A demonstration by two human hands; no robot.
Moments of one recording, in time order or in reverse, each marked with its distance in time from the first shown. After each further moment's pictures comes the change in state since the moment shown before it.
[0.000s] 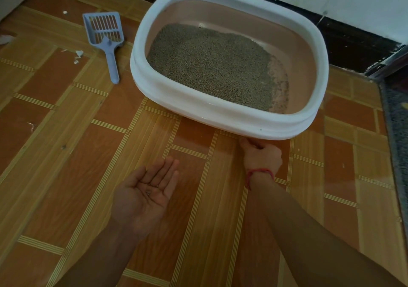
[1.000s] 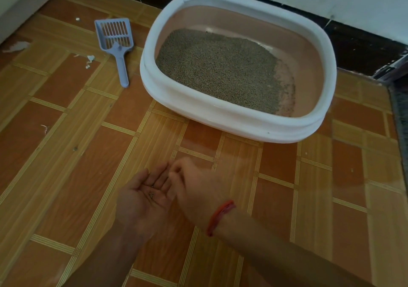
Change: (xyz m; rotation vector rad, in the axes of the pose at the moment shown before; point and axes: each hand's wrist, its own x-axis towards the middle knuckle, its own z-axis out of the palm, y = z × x) left_hand -0.001 0.008 -0.009 -0.015 -0.013 -0.012; right_hand -0.123 -0.030 0.025 -0.434 -0.766 -0.746
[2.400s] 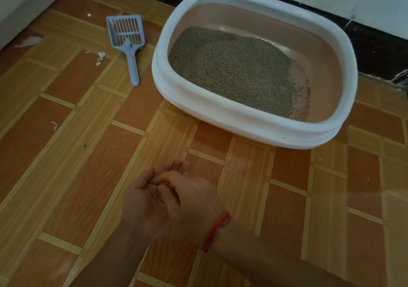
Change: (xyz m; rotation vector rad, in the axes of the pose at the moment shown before) left_hand 0.007 0.007 -0.002 -0.002 -0.057 -0.025; right_hand 0.003 -0.016 0.027 0.046 0.104 -0.173
